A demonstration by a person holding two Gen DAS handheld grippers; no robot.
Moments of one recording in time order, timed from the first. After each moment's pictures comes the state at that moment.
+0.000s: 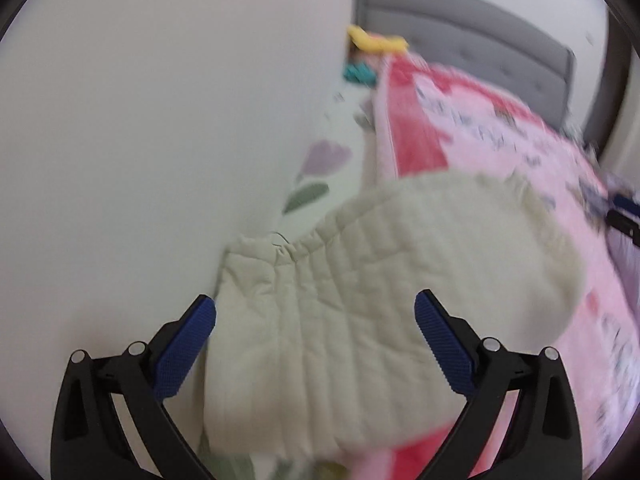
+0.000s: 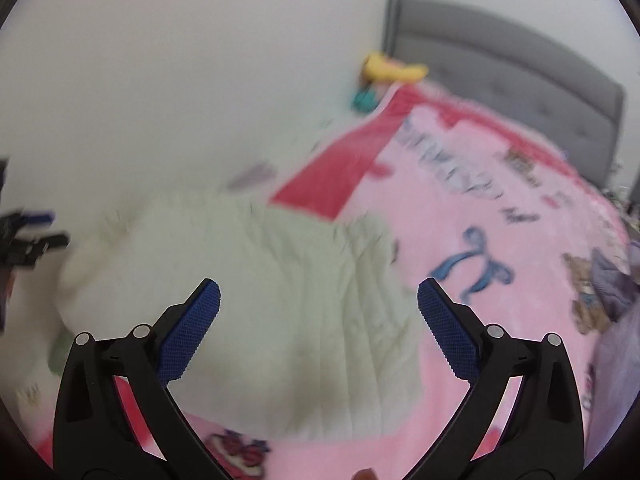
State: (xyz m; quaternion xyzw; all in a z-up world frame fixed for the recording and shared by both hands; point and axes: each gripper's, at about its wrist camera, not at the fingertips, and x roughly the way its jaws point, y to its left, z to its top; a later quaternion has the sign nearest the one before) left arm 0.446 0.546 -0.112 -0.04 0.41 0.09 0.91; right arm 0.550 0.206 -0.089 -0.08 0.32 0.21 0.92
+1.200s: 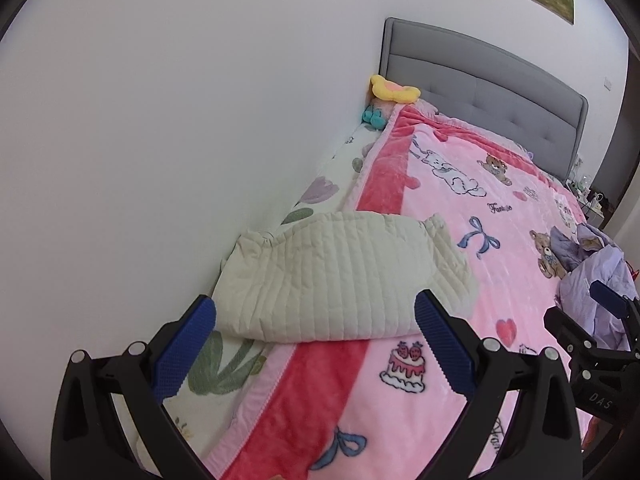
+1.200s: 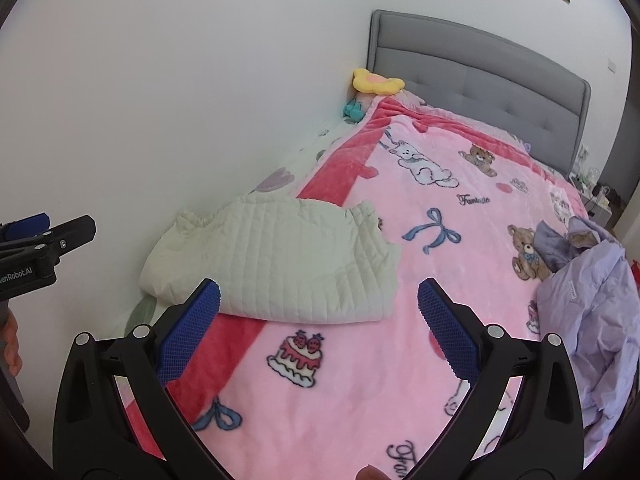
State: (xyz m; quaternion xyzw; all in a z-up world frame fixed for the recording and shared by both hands) left arm 0.318 0.396 0.060 -0.07 0.38 0.16 0.91; right arm 0.371 0.176 0.051 -0.07 0.35 0.19 0.91
